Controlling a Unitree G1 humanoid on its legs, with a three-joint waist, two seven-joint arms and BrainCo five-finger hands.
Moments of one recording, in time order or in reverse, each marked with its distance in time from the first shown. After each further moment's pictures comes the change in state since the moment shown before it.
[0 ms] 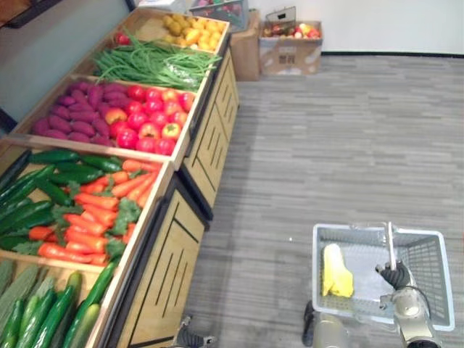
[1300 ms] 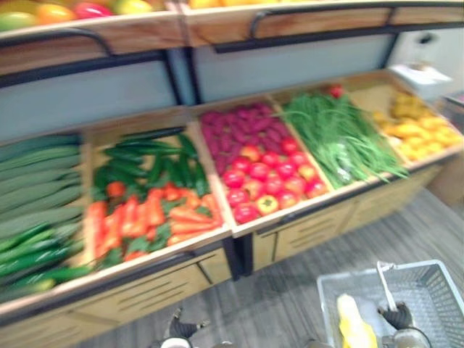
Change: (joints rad) left arm 0.004 -0.047 0.125 -0.059 -0.040 0.038 0.034; right arm 0.170 0.051 -0.070 0.033 -0.002 0.014 0.001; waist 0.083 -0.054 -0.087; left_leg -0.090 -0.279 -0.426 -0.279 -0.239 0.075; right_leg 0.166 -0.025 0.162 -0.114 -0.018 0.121
